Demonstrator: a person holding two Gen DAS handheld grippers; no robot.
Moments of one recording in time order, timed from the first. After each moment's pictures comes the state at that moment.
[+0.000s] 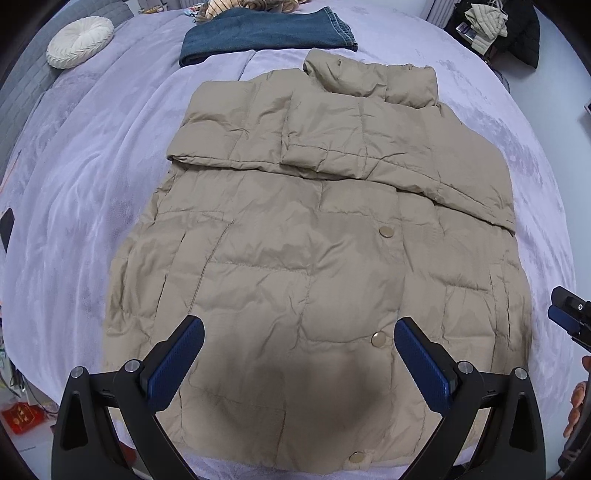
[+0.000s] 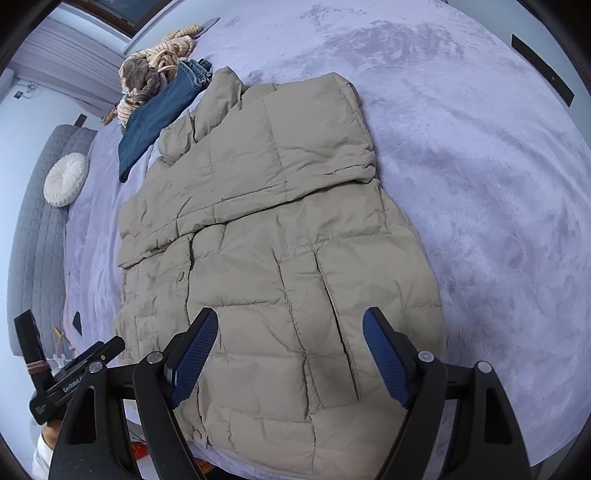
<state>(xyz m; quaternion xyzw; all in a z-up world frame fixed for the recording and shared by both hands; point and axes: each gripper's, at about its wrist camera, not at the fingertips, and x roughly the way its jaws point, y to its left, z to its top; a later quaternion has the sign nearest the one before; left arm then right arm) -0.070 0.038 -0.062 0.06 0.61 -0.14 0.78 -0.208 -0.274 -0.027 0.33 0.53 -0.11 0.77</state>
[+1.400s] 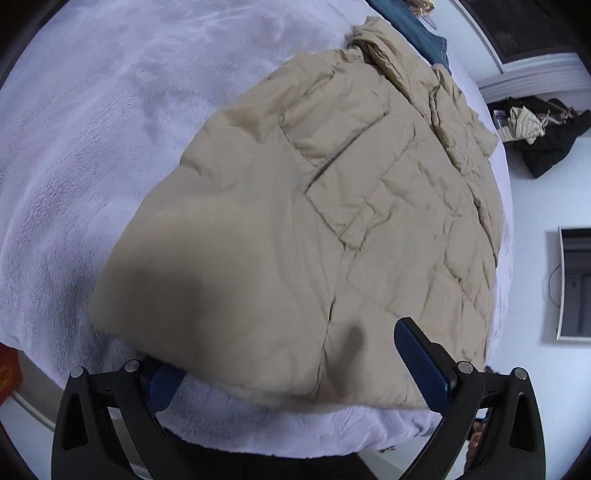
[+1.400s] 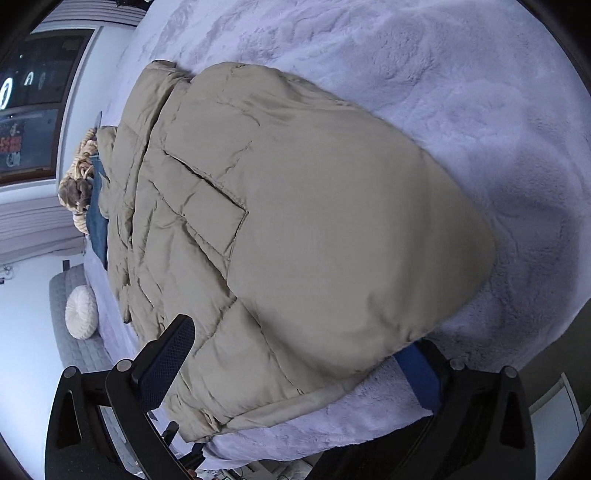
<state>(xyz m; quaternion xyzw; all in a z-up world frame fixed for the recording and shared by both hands) -0.099 0.251 -0.173 -0.24 0.66 -0.15 0.70 -0.357 -0.226 -0.146 0.61 0.43 -0.22 0.63</state>
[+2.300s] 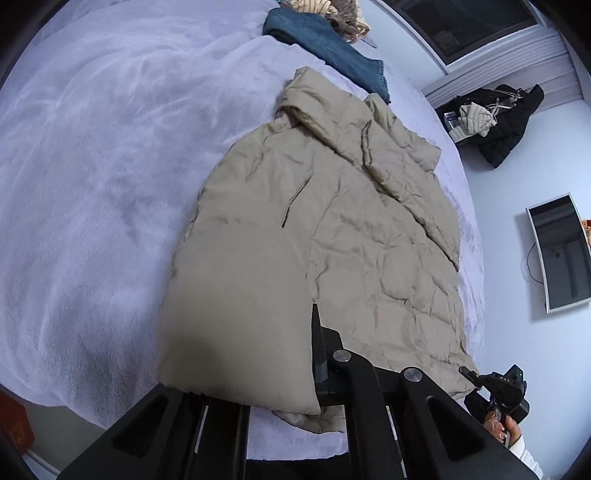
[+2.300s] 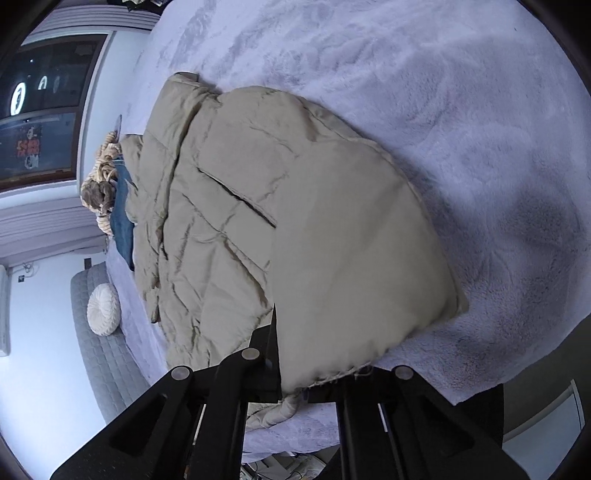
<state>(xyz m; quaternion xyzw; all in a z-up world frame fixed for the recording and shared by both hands) -0.083 0.258 -0.098 -0.20 0.59 -0.23 0.75 -0.356 -0.251 -0.110 0.62 0.40 -0.19 0.65</state>
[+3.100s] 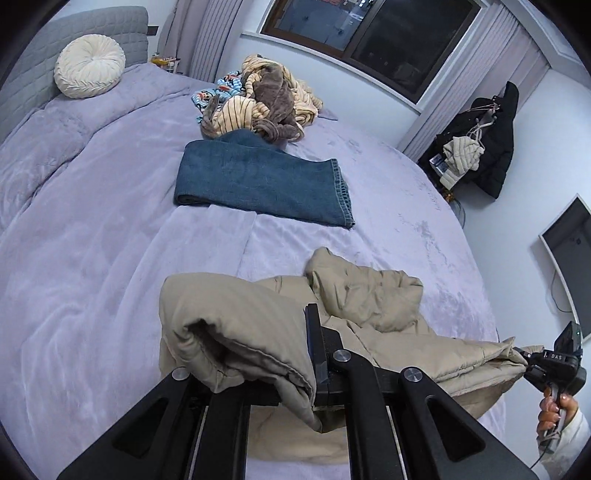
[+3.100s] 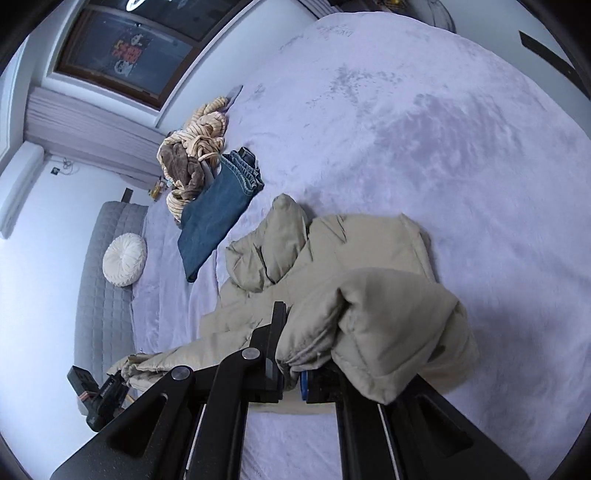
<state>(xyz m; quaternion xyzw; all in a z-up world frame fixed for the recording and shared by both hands) 0.164 0.108 0.030 -0.12 0.46 -0.20 0.86 -0.059 -0.389 0.046 0.42 0.42 -0.07 0.80</state>
